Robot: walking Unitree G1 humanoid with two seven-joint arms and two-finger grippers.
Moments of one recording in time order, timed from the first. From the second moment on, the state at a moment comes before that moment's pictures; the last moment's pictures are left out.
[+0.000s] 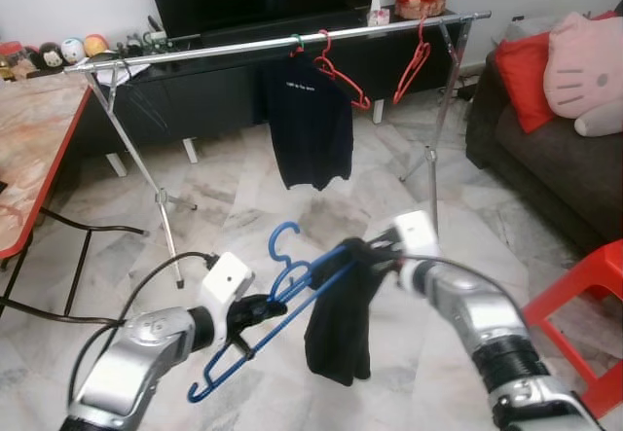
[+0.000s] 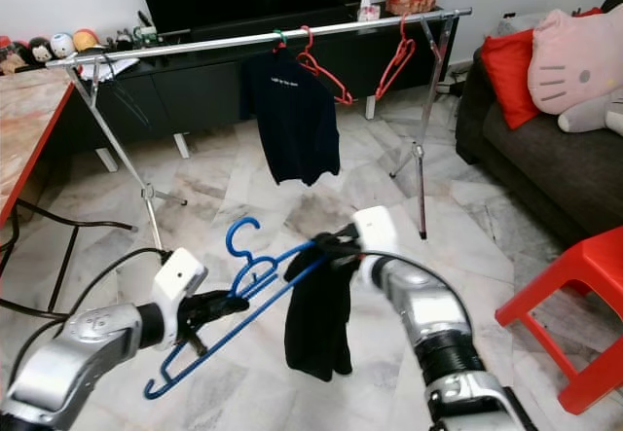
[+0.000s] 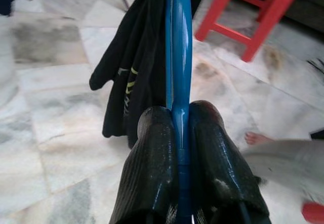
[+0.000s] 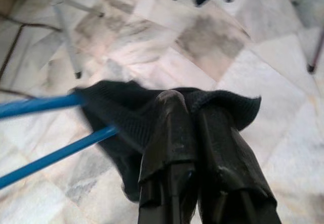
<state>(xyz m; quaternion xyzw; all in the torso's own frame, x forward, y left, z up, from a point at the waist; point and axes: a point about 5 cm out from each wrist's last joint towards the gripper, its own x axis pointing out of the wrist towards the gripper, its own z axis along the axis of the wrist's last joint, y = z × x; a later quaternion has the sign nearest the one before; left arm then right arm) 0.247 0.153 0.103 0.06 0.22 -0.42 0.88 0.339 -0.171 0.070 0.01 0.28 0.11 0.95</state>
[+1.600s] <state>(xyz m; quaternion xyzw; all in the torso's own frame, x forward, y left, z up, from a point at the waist) 0.218 0.160 0.088 0.14 0.27 -0.47 0.83 0.348 -0.095 0.074 0.19 0.23 0.32 0.90</state>
